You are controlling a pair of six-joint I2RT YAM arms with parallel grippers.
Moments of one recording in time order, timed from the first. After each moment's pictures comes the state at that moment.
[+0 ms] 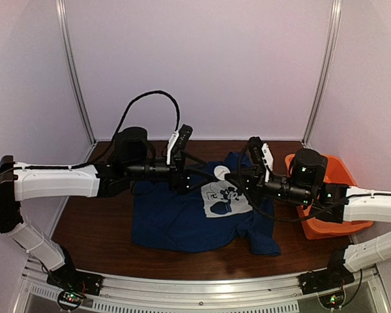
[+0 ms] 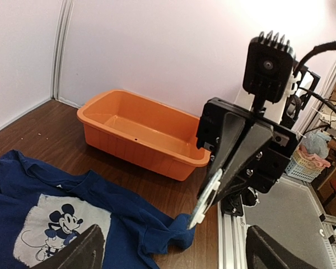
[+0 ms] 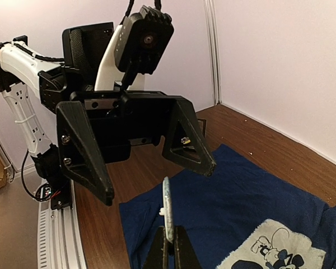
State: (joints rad) left arm -0.88 1.51 1.01 0.36 0.61 -0.25; right arm 0.94 1.08 0.70 0.29 -0.18 0.13
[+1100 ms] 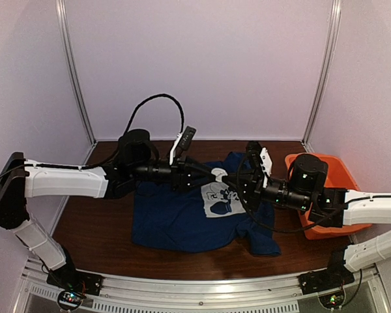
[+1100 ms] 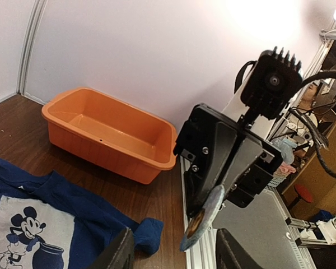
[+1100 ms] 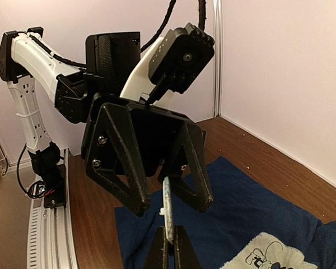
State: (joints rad) left arm -0.88 1.58 1.00 0.52 0.76 -0.41; right arm 1.01 1.08 0.68 0.36 -0.11 0.05
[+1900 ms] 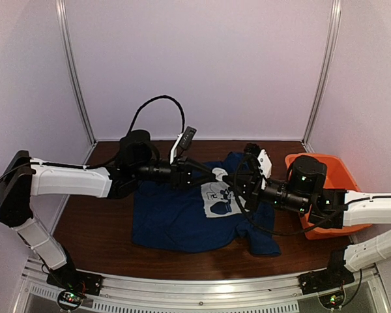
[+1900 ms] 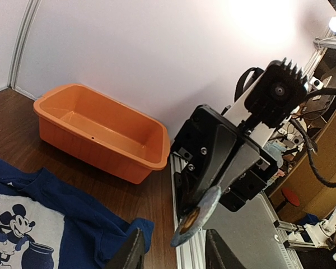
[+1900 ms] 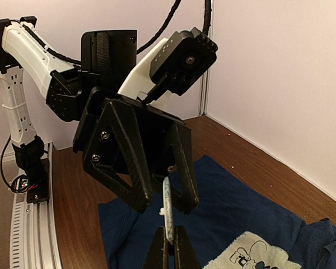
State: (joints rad) left arm -0.86 1.62 1.00 0.60 0.82 -0.49; right arm 1.03 1.08 0.68 0.35 -0.02 -0.01
